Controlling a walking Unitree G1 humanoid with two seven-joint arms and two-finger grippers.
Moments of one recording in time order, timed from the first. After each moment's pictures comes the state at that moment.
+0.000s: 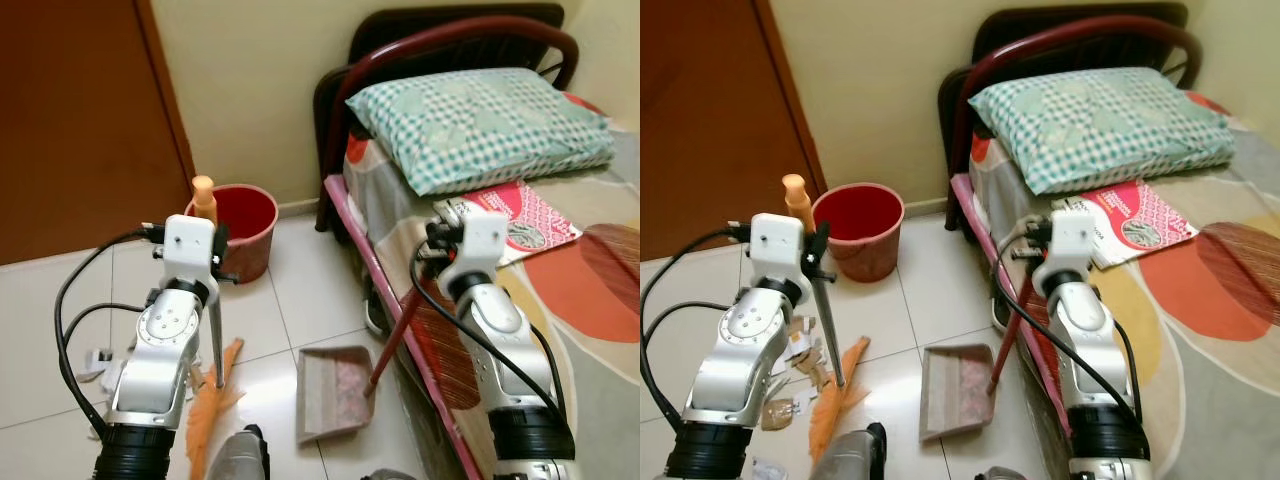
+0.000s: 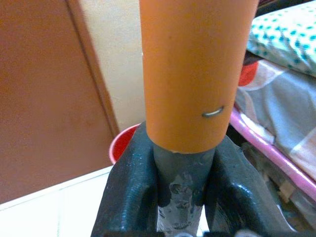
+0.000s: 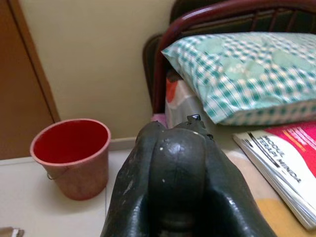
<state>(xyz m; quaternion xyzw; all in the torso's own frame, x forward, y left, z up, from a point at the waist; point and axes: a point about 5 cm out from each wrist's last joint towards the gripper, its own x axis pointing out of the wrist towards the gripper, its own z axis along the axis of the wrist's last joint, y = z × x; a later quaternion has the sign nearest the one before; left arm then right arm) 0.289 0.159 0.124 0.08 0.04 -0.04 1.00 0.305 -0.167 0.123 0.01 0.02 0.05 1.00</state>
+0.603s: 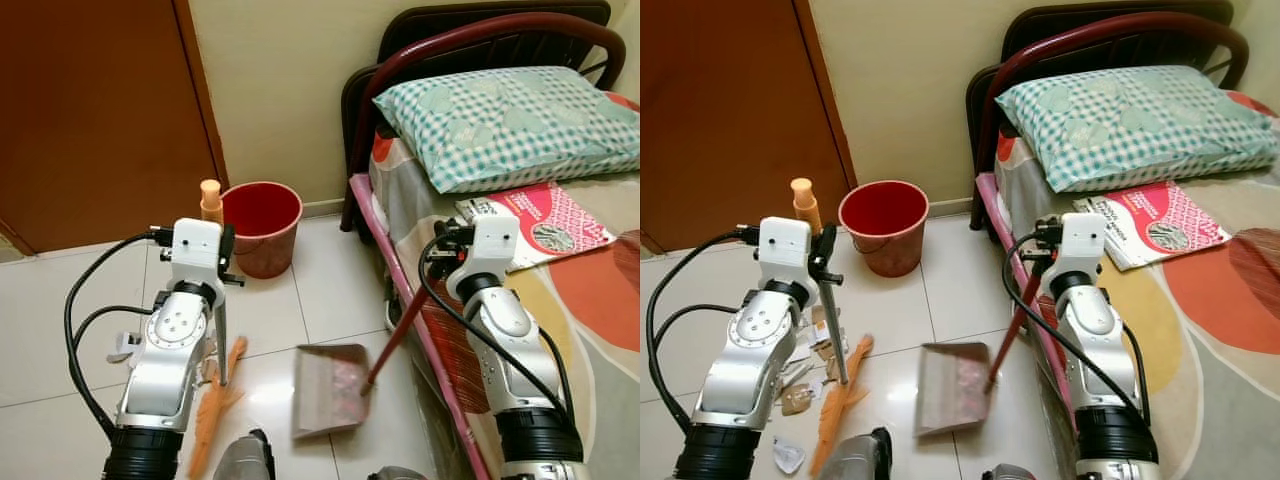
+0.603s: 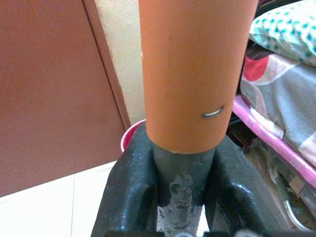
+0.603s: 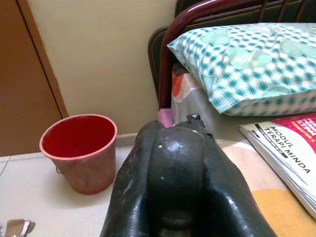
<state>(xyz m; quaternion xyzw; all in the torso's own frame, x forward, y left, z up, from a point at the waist) 0.290 0.156 0.124 0.08 0.03 -0.04 1.00 0.304 -0.171 0.116 0.02 0.03 0.03 1.00</state>
